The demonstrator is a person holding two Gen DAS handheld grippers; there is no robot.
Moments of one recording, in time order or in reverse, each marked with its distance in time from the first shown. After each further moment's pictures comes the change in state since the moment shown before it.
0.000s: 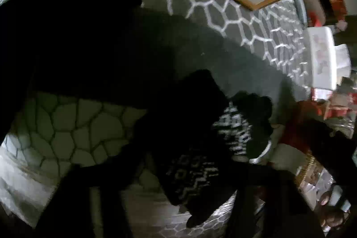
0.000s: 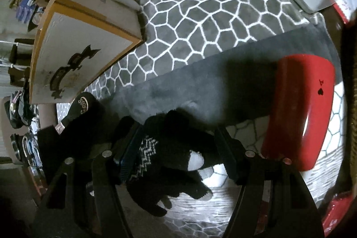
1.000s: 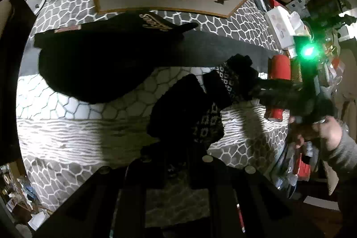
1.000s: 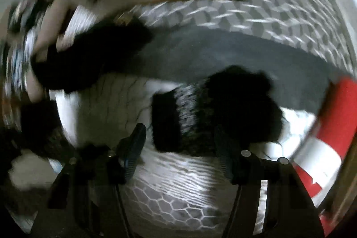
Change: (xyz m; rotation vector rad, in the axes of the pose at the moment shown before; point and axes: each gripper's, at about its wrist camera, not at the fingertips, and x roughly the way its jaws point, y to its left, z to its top) left arm -0.161 0.089 -0.097 0.248 -0.100 0.029; right arm 0.049 0.124 -0.086 -0.550 0.155 -0.115
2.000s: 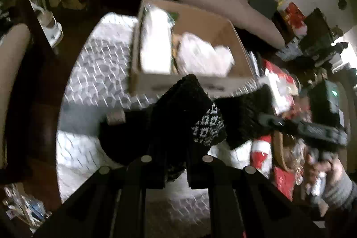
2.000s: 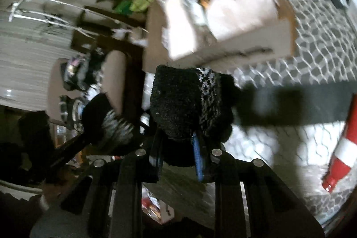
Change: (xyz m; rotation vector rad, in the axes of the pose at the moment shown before) left arm -0.141 0.054 0.105 -0.025 -0.264 -0.009; right arm -0.171 0.058 0.066 0.264 -0.263 0.427
